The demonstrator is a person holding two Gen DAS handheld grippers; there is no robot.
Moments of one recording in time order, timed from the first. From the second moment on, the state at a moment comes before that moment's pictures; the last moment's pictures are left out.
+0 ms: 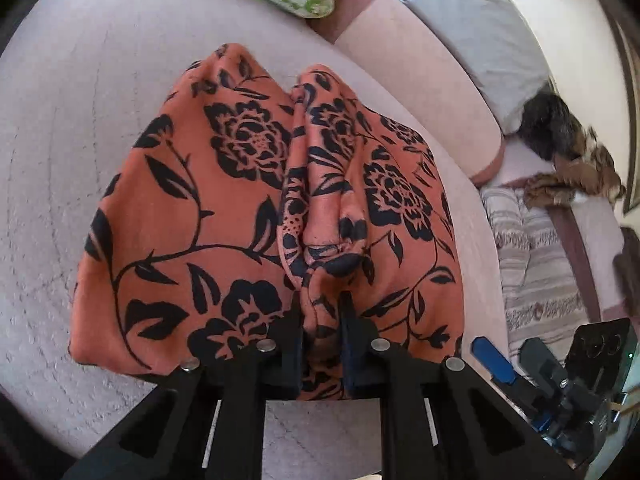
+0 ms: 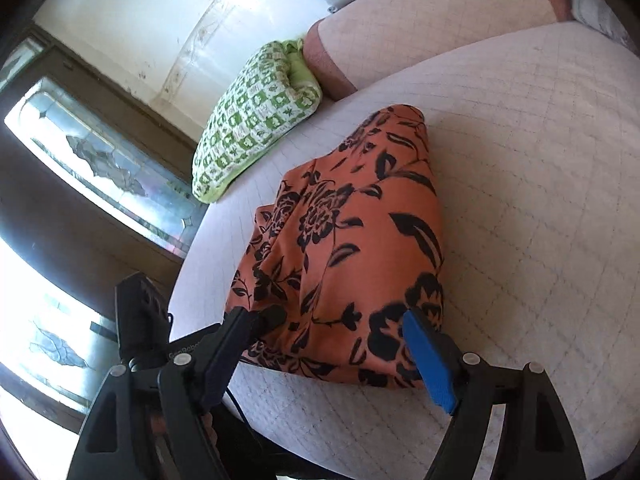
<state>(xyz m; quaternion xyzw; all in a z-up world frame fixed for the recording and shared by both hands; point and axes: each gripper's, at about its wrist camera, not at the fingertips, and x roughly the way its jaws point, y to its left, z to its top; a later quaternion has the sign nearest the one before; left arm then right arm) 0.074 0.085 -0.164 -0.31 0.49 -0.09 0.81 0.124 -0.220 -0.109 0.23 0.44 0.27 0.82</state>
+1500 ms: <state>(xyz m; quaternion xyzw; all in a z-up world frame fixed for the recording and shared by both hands) 0.016 0.140 -0.160 -0.24 0.40 0.01 0.88 0.269 0.030 -0.108 0.02 0.61 0.29 0.74</state>
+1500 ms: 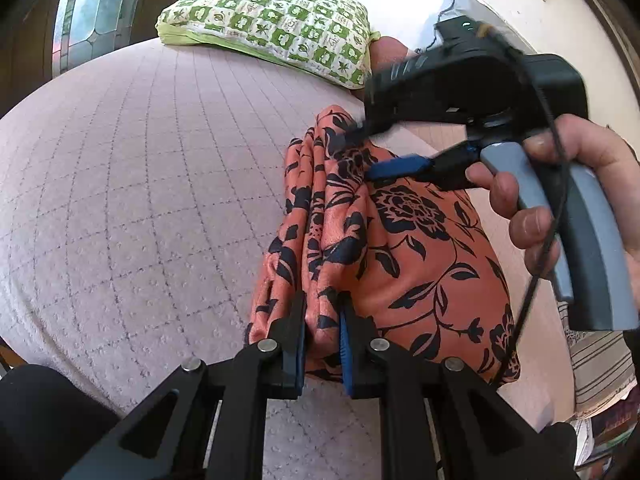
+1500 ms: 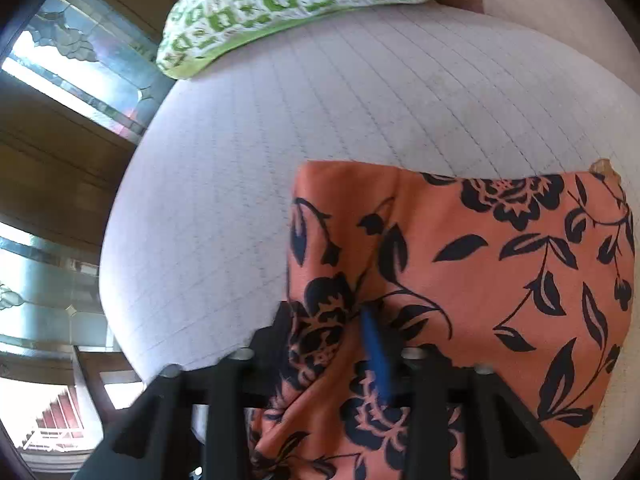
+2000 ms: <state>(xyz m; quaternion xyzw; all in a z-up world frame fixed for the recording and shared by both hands) -0.009 0.158 -0.149 -0.29 0.39 0.02 0.87 0.247 -0.035 -0.090 0.16 0.56 0.37 0.72</state>
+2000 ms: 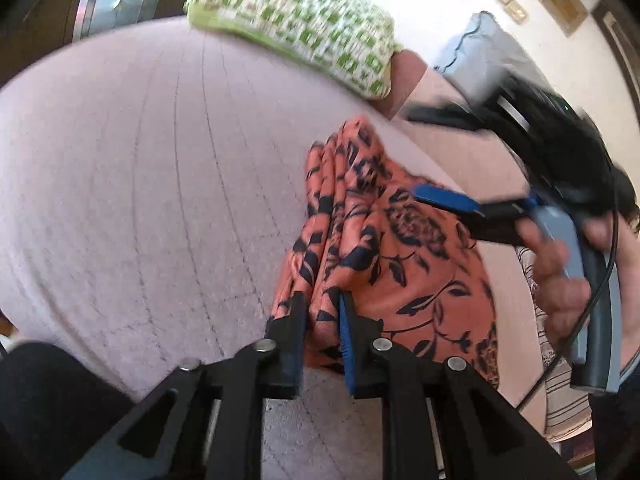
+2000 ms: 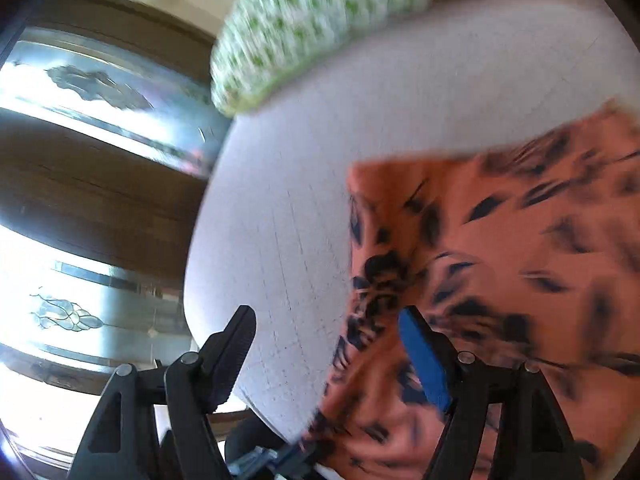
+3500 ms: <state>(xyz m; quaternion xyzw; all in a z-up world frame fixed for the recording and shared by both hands) 0.147 0.070 -0.152 -0.06 0.47 -0.04 0.88 0.288 -0.200 -0.170 0.31 0.54 0.26 0.74</state>
